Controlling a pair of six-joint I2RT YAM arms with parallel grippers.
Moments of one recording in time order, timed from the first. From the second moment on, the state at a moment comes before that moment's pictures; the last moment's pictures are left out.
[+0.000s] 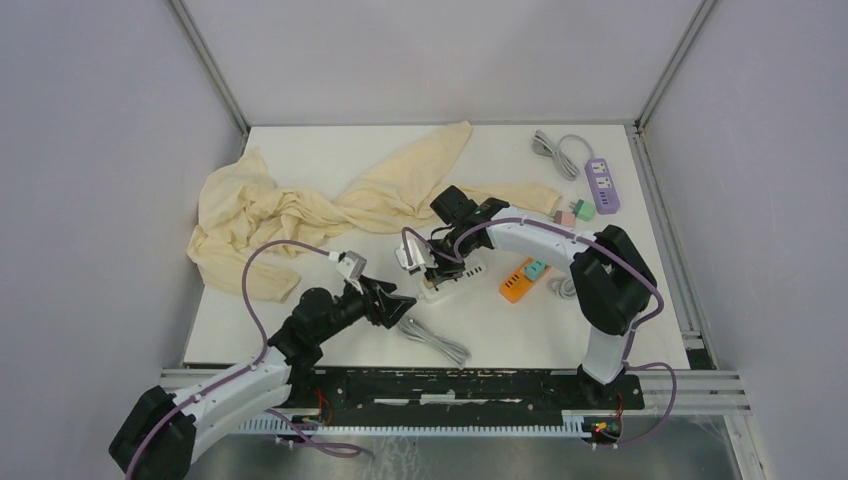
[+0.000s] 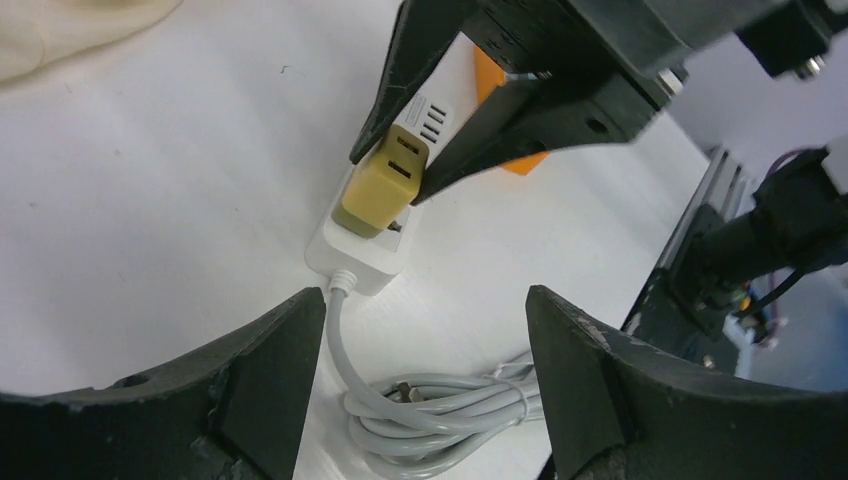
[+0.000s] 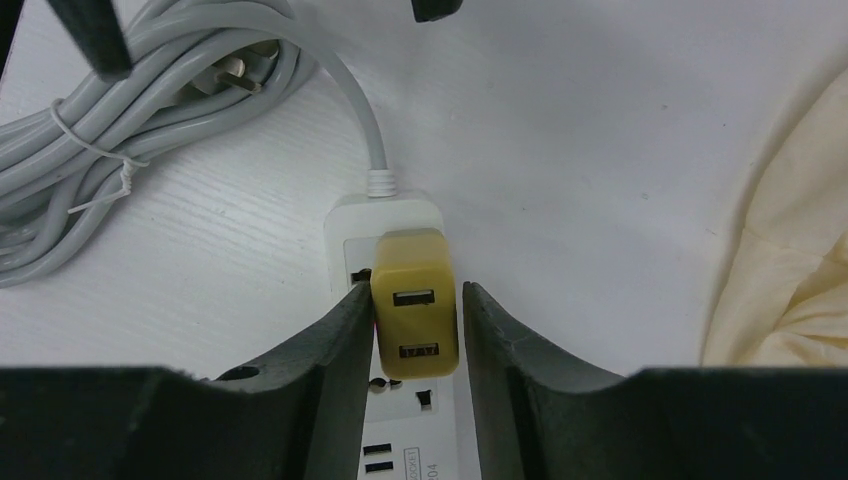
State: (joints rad) left arm -0.65 0.68 0.04 0.51 0.22 -0.50; right arm 0.77 1.82 1.33 -0.67 -0.60 -1.15
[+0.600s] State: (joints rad) left arm -0.84 1.15 0.01 0.99 0.09 0.01; right arm 0.72 1.83 1.32 -0.70 -0.62 -1.14
